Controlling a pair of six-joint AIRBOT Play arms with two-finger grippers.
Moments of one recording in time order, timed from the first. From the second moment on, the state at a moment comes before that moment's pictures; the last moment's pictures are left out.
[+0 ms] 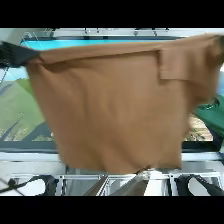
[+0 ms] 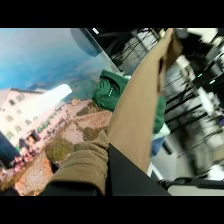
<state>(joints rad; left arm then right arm) 0.38 -1.45 1.43 -2.97 1.65 2.30 -0.39 -1.09 1.02 0.00 0.98 0.53</state>
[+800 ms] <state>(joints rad) 0.39 -2.16 1.89 -2.84 1.64 2.08 -0.27 -1.77 1.33 -0.03 1.12 0.64</state>
